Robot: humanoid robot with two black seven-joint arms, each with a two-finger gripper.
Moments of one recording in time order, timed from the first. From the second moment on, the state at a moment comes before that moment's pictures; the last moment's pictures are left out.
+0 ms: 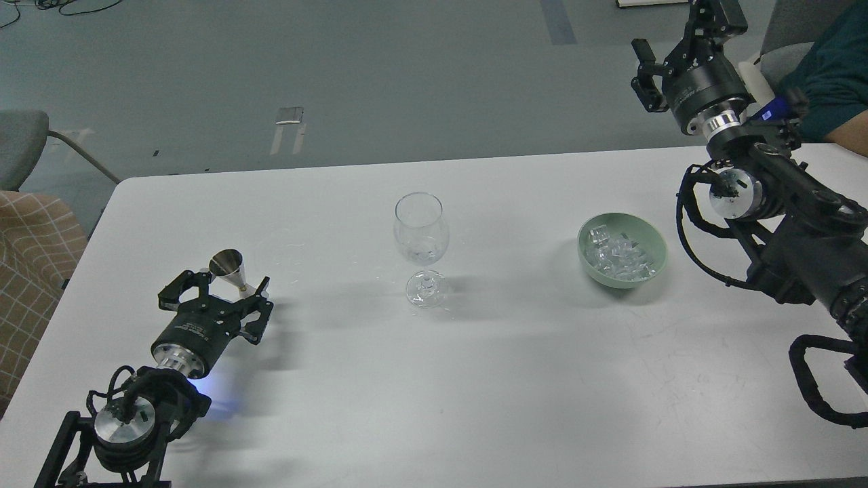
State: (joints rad) left arm 0.00 0.06 -1.72 -1.20 0.15 -0.20 0.34; right arm 0.92 -0.22 0.83 0.51 -0.39 0.25 0.49
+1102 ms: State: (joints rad) left arm 0.13 0.42 -1.99 -1.21 0.17 -0.49 0.42; right arm 0.80 -0.70 0.57 1.00 -0.60 0.20 0.48
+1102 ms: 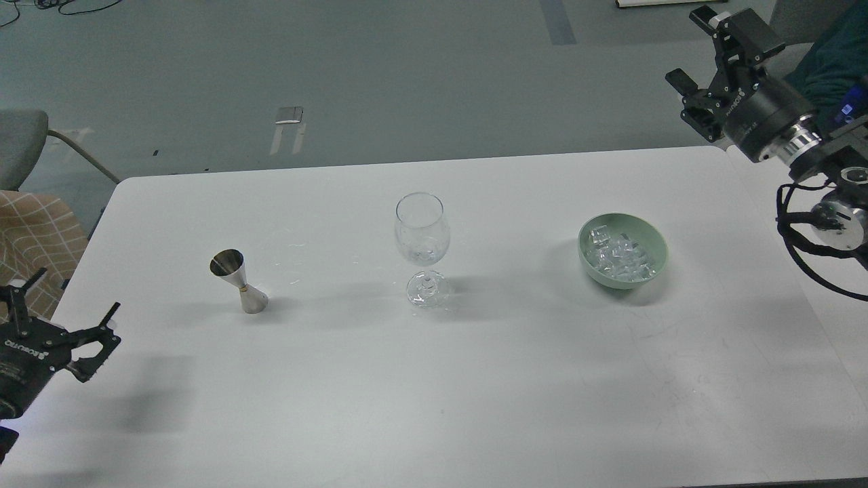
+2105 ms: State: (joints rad) left arm -0.74 0.40 -1.58 -1.11 0.70 -0.18 0.23; right arm 0.67 -0.81 0.45 1.11 -1.57 0.01 0.49
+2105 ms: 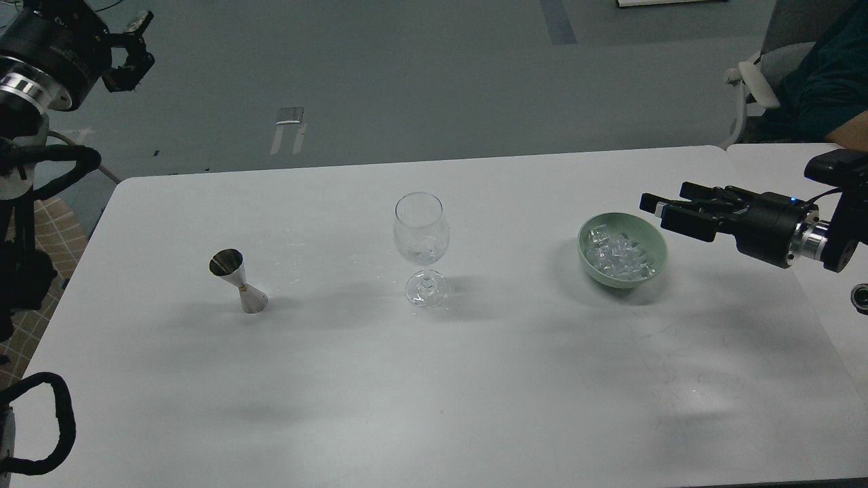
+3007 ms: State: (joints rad) left arm -0.77 0.37 -1.54 -1.12 0.67 -0.23 0.09; right arm 0.72 -0.68 0.30 0.95 -1.61 0.01 0.47
